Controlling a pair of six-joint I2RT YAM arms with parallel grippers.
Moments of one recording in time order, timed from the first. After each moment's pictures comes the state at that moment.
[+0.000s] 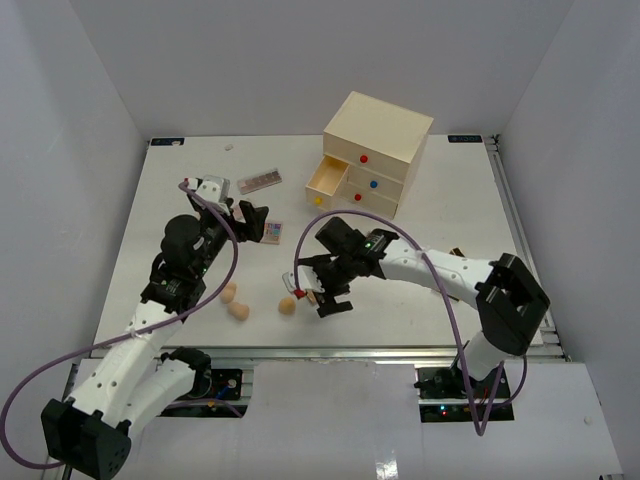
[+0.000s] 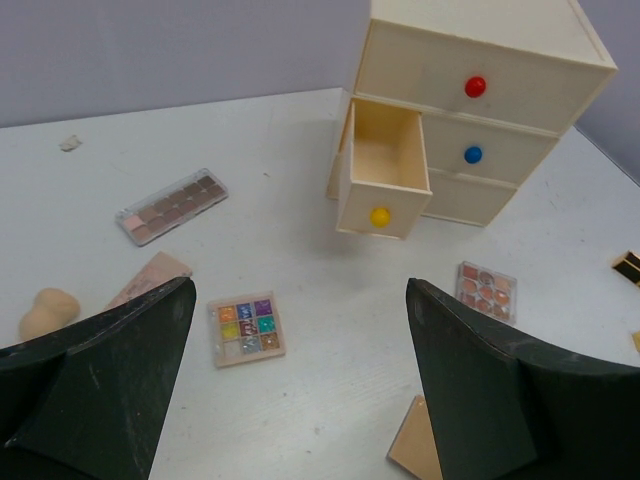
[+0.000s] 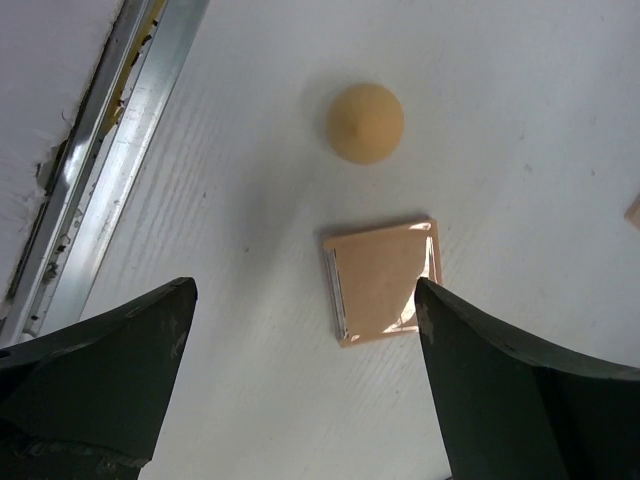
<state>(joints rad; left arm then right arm) -0.38 0.82 0.71 0.07 0.00 -0.12 0.97 1.62 1.17 -0.61 -0.54 -1.03</state>
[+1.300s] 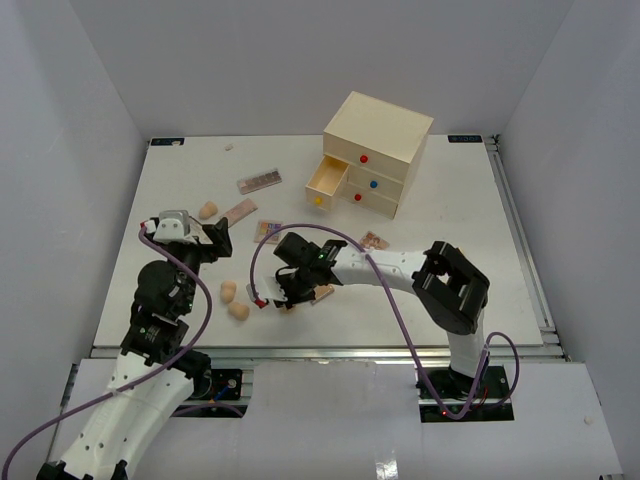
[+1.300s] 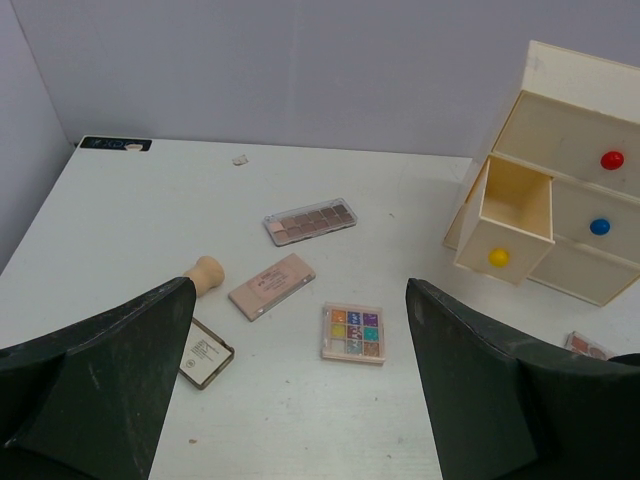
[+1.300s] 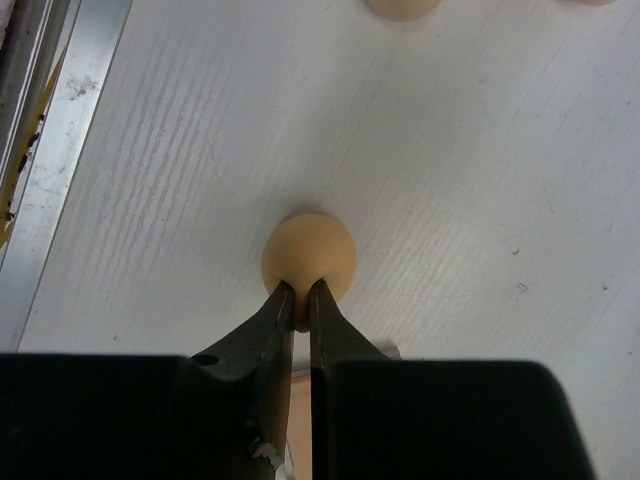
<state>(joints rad) -0.38 0.46 0.57 -0.02 -0.32 -0.08 1.09 1.92 1.35 -0.50 -0.42 -0.92</state>
